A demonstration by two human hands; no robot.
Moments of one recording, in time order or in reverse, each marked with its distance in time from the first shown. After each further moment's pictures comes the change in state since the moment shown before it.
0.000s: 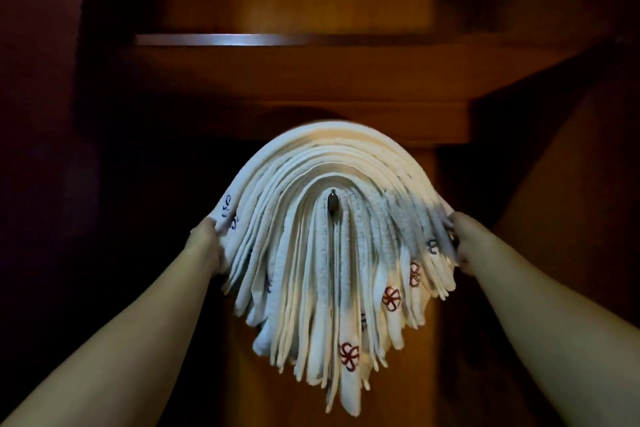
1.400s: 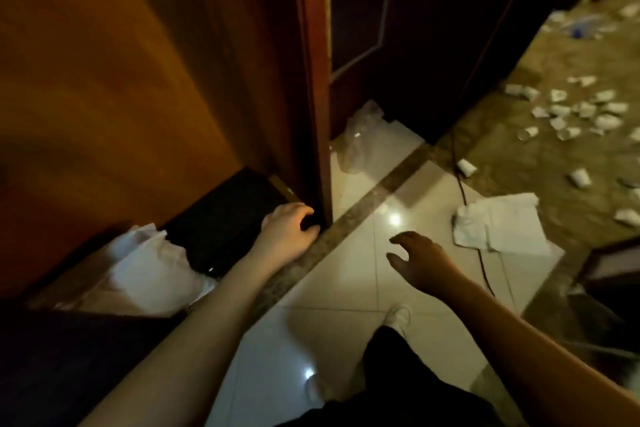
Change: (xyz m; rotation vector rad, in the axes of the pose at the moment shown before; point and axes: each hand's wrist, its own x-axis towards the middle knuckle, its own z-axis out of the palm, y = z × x) left_hand -0.459 -0.450 -0.194 1.532 -1.684 0.100; right_hand -0.468 0.480 -0.420 -1.314 -0.055 0.467
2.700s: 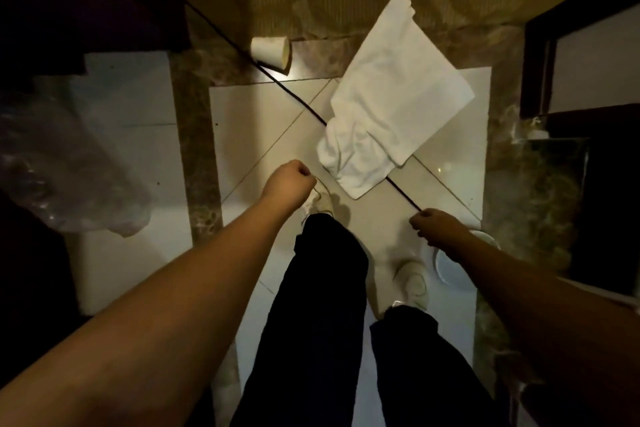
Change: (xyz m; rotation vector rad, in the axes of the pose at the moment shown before) left_hand 0.731 0.365 0.543 0.244 -0.716 -0.041; right_hand 0.358 0.691 0.149 1.173 -0.212 1.321
